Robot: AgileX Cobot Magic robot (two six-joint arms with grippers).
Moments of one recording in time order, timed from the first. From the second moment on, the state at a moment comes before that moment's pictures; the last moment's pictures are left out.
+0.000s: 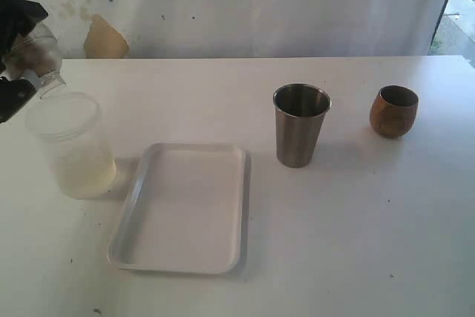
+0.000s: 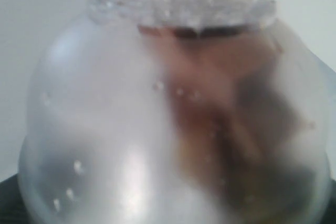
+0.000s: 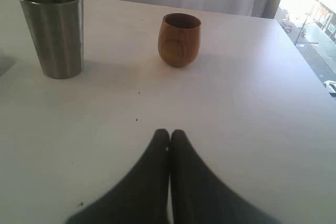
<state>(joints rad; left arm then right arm) 0.00 1.54 -0.84 0.48 -0.38 2.00 -0.08 0.00 -0.01 0.00 0.35 -0.09</state>
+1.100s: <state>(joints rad) 0.00 1.54 -0.84 0.48 -0.38 1.99 -0.08 0.00 -0.01 0.00 0.35 -0.09</state>
